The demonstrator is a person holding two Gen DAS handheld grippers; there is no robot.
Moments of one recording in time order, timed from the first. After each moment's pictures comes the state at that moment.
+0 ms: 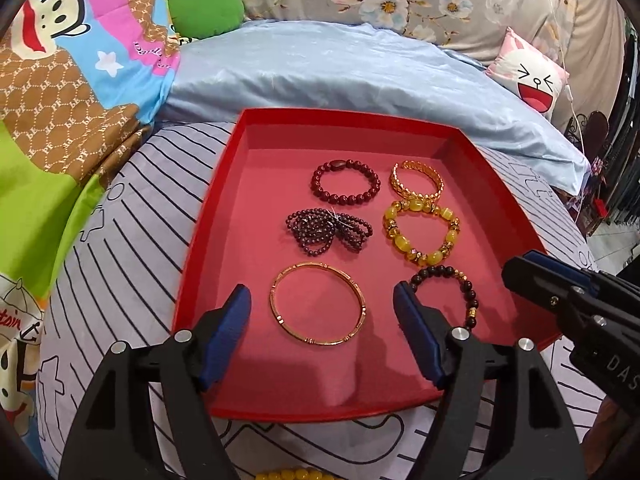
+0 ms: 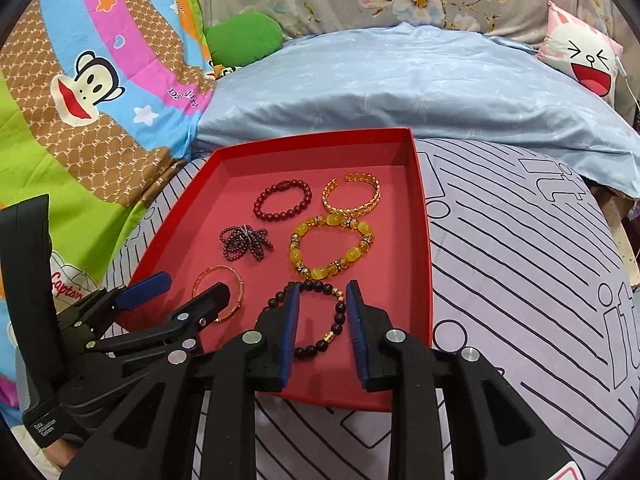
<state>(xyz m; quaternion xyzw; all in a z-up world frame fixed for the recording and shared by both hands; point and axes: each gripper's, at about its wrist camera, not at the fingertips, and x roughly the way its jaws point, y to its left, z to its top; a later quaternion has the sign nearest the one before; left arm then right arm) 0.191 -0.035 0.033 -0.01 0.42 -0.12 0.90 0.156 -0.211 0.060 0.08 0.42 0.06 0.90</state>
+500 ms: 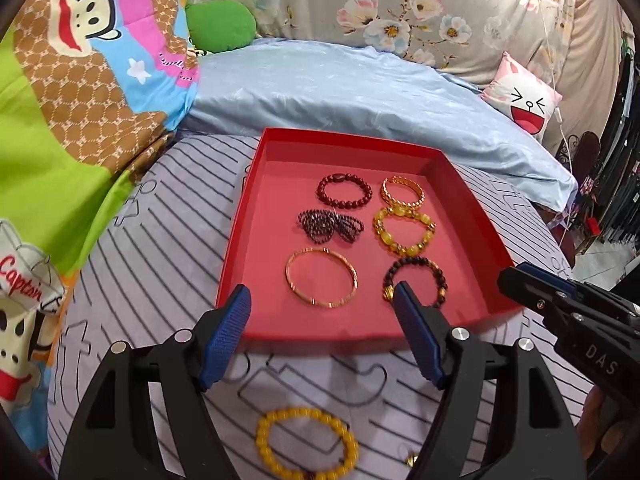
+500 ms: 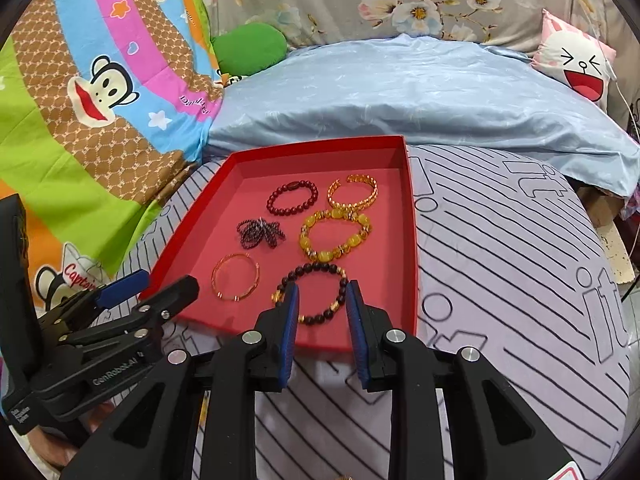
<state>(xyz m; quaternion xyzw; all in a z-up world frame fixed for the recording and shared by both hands) 0.141 -0.013 0.062 -0.03 0.40 -0.12 0.91 0.113 -0.213 0.078 0.08 0.41 0.06 0.91</state>
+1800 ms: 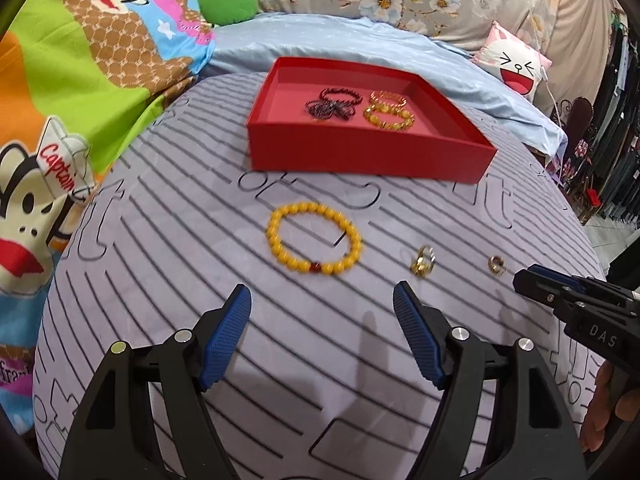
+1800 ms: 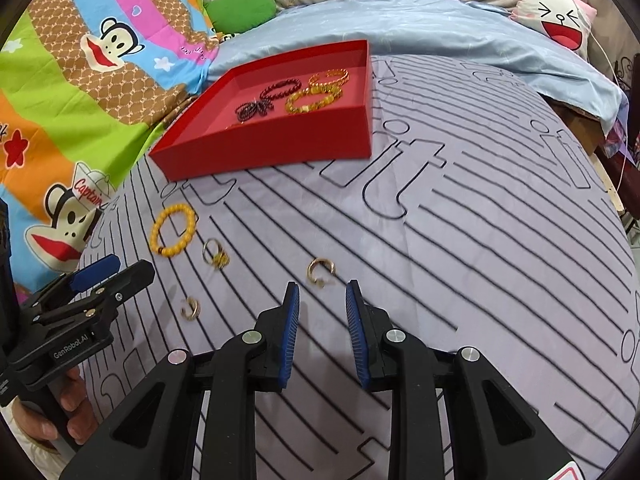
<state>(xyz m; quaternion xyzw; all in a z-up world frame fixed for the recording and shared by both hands) 0.014 0.006 0.023 -0.01 0.43 -0.12 0.89 -0.012 -0.223 0.025 0.09 0.47 0.06 0.88</state>
